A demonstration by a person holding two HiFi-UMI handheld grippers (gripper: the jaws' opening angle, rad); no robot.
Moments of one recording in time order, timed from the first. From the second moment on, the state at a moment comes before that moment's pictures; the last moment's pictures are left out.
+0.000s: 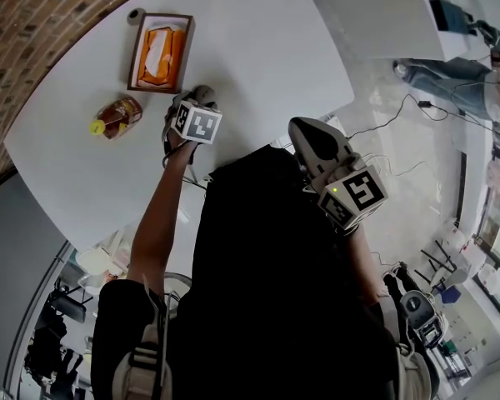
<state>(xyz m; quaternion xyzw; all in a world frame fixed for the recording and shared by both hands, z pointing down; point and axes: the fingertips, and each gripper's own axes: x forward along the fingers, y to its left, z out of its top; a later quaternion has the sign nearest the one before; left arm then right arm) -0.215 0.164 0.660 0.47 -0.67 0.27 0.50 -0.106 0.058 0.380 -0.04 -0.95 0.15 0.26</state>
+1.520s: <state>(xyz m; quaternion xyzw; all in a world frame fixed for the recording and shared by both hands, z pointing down) -0.179 0.155 0.528 0.48 -0.76 0.18 0.41 -0.082 0.030 0.359 -0.09 -0.97 0.15 0.19</state>
